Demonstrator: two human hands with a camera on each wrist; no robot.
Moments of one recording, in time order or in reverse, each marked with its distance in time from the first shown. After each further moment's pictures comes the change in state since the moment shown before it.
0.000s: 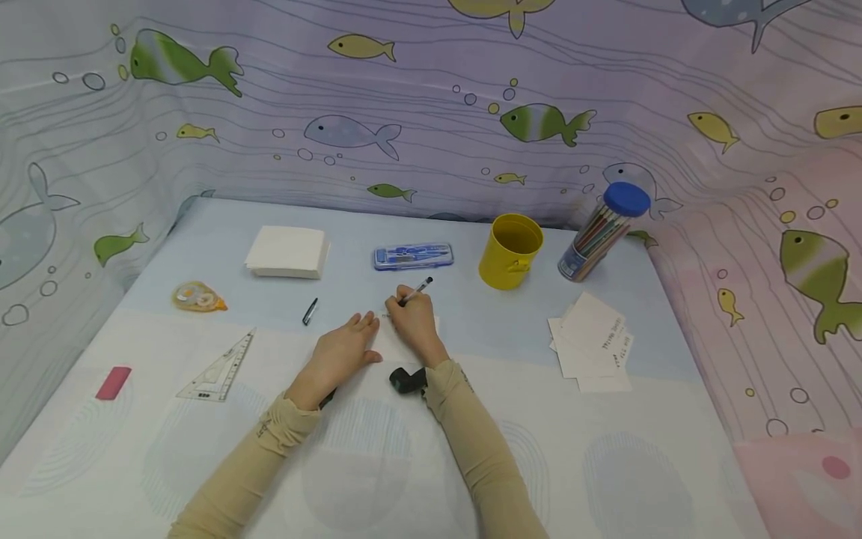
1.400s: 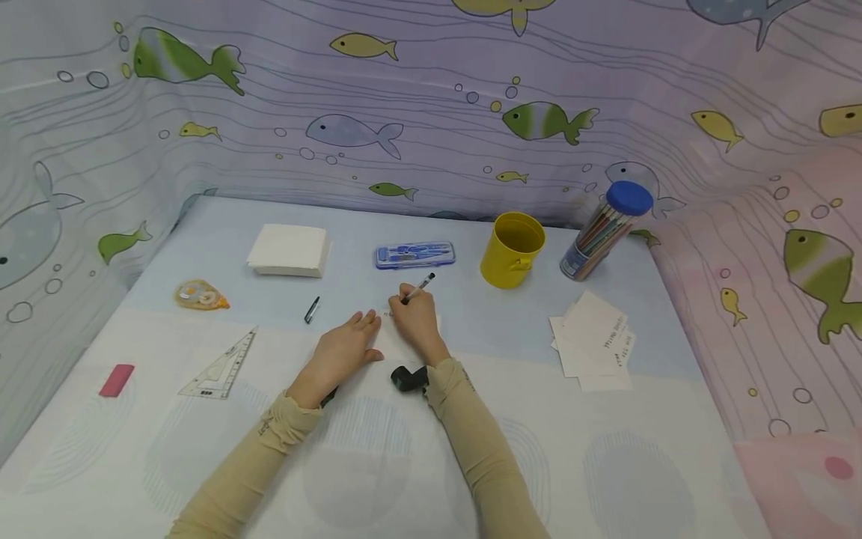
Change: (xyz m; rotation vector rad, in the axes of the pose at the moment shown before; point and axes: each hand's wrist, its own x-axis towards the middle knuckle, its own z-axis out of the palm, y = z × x) left_hand 0.001 -0.001 0.001 0.003 -0.010 0.009; right_hand -0.008 -0.024 -0.005 0.030 -0.003 0.047
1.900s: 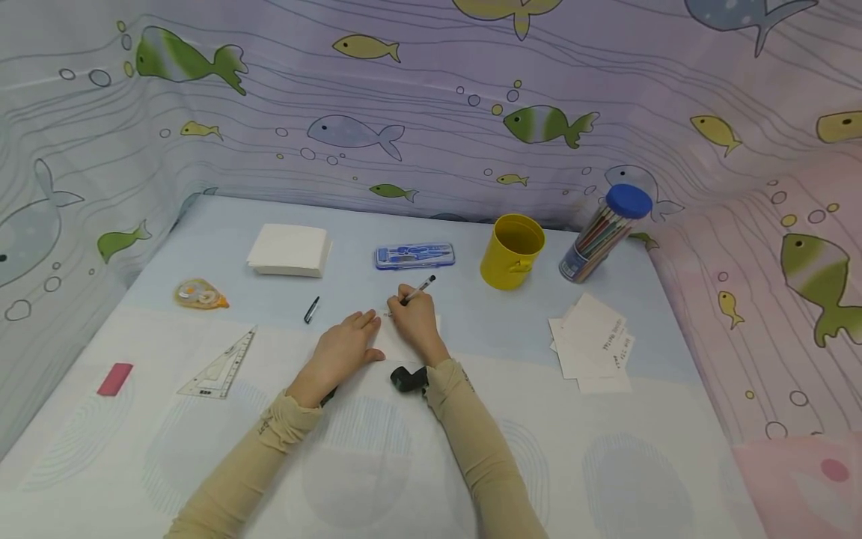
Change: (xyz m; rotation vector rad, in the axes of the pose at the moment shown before) left_hand -0.001 -0.001 0.001 -0.008 0.067 0.011; right_hand 0.010 0.022 0.004 0.003 -0.012 -0.036
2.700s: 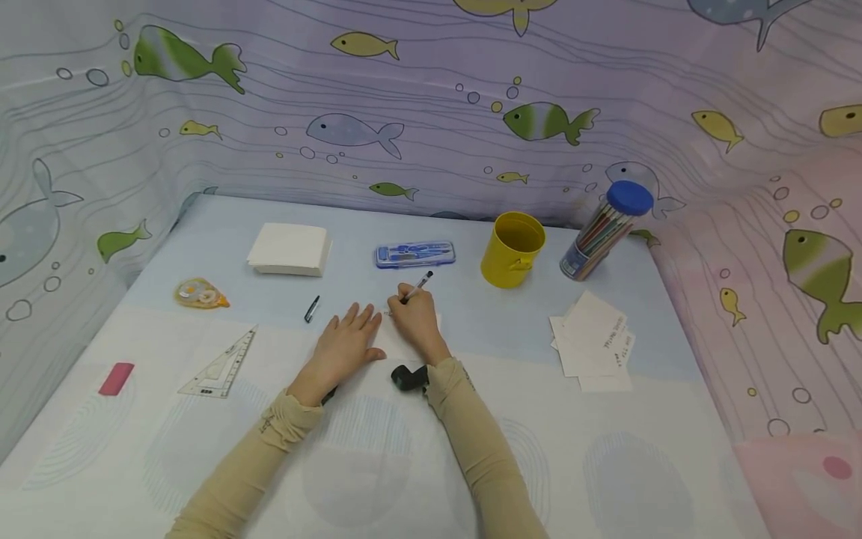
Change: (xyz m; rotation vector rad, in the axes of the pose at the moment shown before) left_hand 0.000 0.000 -0.001 -0.023 -0.097 -0.054; right_hand 0.001 0.000 0.000 -0.029 0.017 -0.006
